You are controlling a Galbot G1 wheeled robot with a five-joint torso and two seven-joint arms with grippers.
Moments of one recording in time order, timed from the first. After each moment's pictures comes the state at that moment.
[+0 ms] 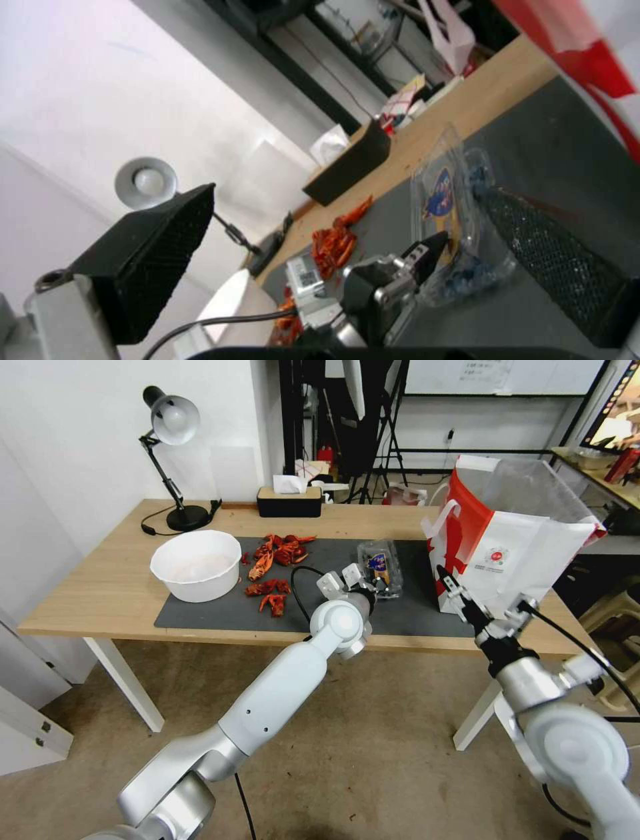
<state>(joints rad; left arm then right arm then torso) 0.50 -1.51 0.23 -1.41 -1.43 0.14 -0.59 -1.27 0.93 0.54 2.18 1.48 -0.13 0.20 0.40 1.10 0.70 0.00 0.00</state>
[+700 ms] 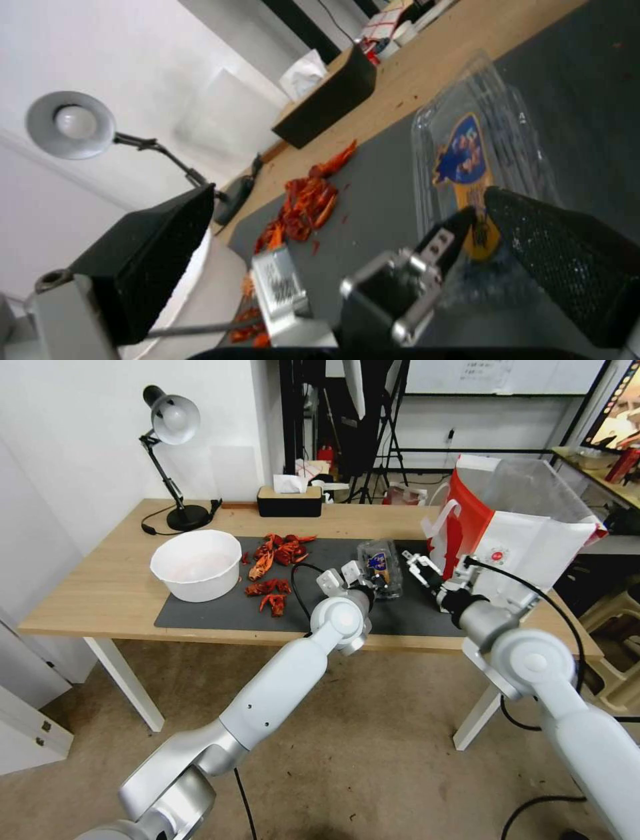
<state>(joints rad) 0.48 -1.51 0.23 -1.39 -1.43 0.12 -0.59 -0.87 0.95 0.28 1.98 1.56 -0.31 0.43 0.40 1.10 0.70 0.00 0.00</state>
